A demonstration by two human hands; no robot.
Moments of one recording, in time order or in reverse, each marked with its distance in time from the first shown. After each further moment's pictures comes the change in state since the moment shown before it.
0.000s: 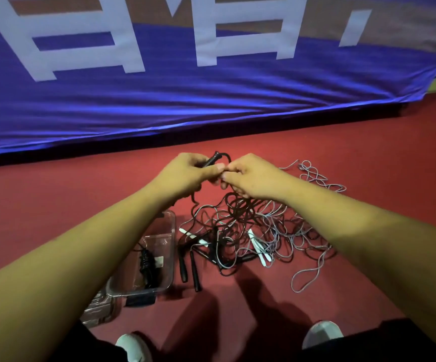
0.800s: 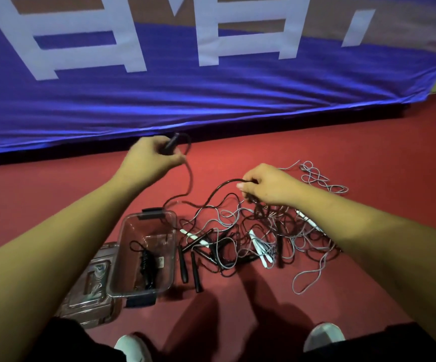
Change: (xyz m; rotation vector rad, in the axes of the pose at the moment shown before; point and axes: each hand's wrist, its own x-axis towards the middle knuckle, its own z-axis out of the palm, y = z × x) left_hand 0.003 -0.019 -0.051 0.237 0.372 0.026; right_hand 0.002 0.043 -0.006 -0.250 -0.029 0.066
